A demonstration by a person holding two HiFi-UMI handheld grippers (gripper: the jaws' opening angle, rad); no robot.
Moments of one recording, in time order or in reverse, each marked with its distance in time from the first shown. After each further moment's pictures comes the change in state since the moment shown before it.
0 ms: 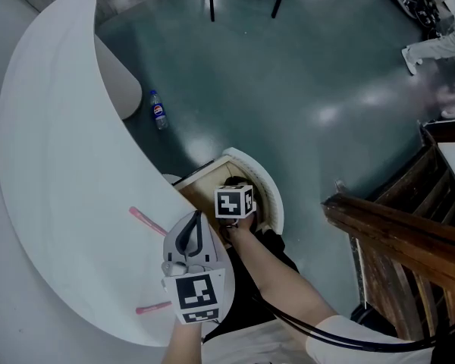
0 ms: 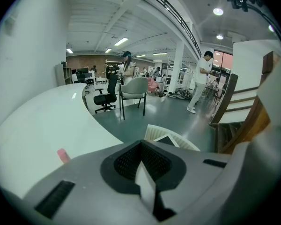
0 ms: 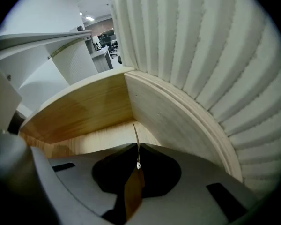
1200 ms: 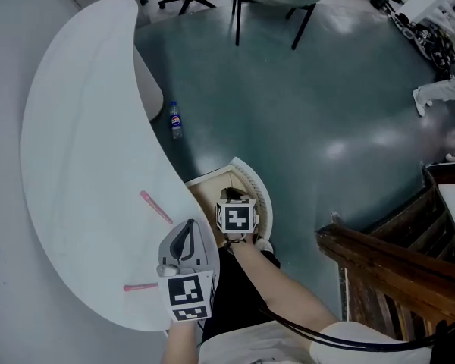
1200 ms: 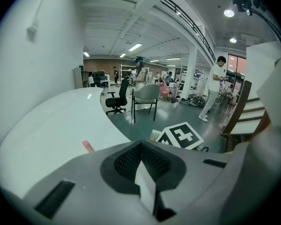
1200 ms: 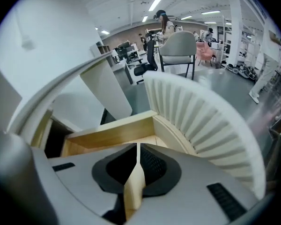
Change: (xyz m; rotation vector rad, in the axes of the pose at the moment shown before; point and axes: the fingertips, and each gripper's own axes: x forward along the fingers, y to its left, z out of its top) left arm -0.051 0.001 0.009 -0.106 -0.053 0.145; right arm -0.076 0.031 0.029 -0.048 -0.109 0.231
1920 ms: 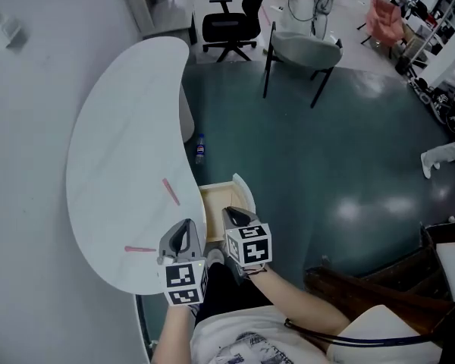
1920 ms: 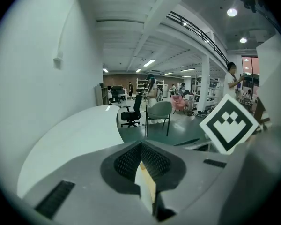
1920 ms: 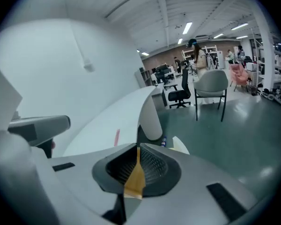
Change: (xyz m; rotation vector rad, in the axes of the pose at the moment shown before) left arm -0.119 -0.035 0.051 -0.078 -0.184 0.220; right arm -0.227 0.062 0.044 -0.303 -0.247 0.364
